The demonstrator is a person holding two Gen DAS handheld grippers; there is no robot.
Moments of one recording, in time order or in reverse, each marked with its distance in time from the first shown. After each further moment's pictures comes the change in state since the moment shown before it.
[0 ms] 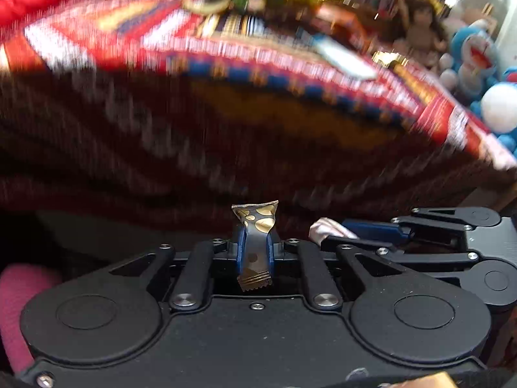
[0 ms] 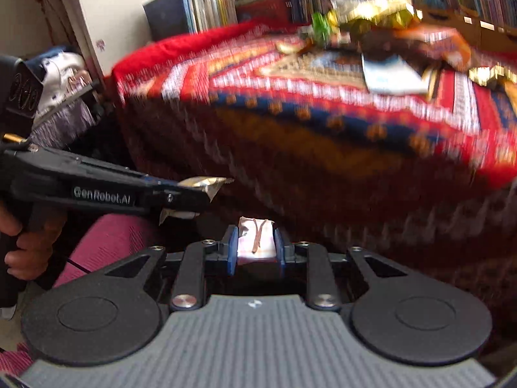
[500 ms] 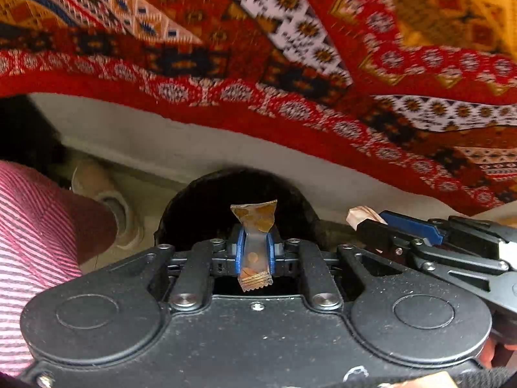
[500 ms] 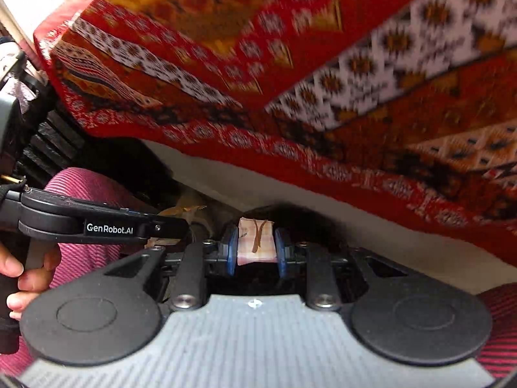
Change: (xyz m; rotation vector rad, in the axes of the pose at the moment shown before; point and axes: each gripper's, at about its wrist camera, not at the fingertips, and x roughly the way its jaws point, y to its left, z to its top) left arm 0.114 0.038 -0.043 -0.171 0.301 0.110; right arm 0.089 -0.044 -0.059 0.219 0.230 -0.039
